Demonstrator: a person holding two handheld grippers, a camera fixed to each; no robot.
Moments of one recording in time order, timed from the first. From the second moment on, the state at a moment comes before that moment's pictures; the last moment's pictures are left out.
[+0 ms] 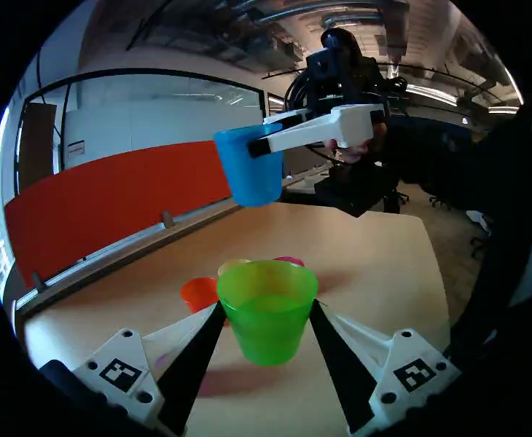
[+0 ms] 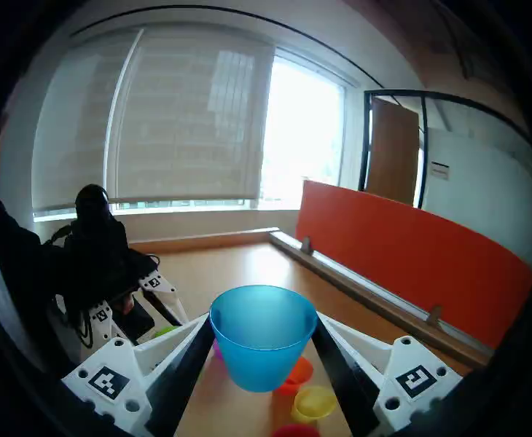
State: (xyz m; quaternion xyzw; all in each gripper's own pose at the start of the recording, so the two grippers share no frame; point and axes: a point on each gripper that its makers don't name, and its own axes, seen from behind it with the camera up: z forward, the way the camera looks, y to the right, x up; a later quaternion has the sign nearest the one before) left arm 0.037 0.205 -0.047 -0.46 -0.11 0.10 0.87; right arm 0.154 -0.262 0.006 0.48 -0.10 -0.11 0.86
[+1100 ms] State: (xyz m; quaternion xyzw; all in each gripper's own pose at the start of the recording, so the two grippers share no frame) left arm -0.016 0.198 -0.048 -0.47 -0.19 0.16 0.85; right arm 0.076 -0.254 -0.004 0.49 -0.17 -0.12 0.84
